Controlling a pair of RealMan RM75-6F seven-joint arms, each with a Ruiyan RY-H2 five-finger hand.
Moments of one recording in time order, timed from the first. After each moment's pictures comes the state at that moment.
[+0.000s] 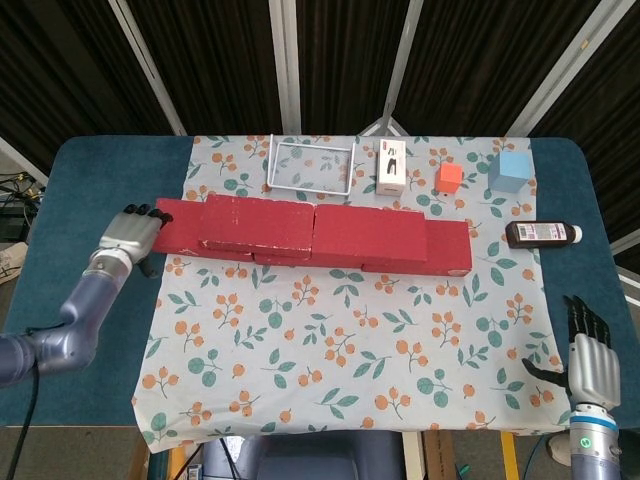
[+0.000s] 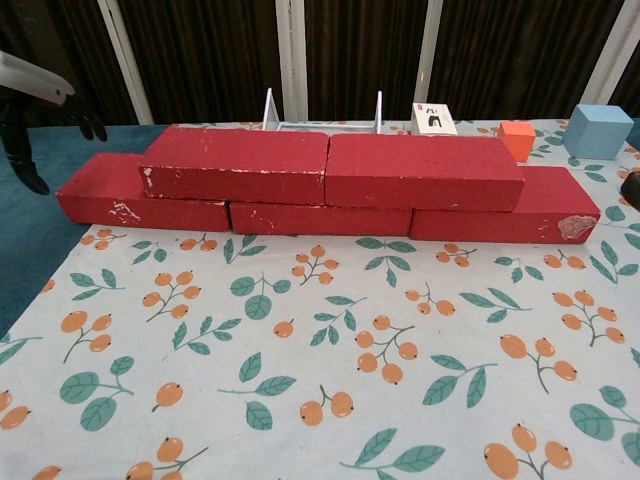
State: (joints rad) left arm -1.26 -1.09 0.28 -1.66 0.32 0.81 0.44; right arm 0.05 -1.23 0.16 -1.81 -1.13 1.42 -0.14
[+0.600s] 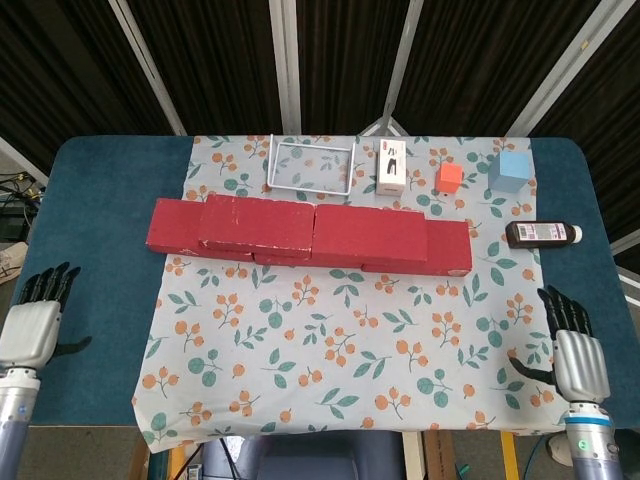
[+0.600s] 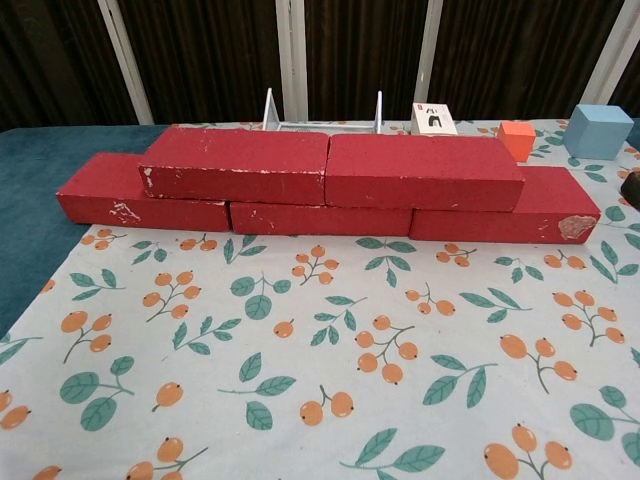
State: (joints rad) left arm -0.44 -1.22 0.31 -1.65 1.08 1.63 0.10; right arm 0.07 -1.22 0.10 -1.70 -1.38 1.43 -0.03
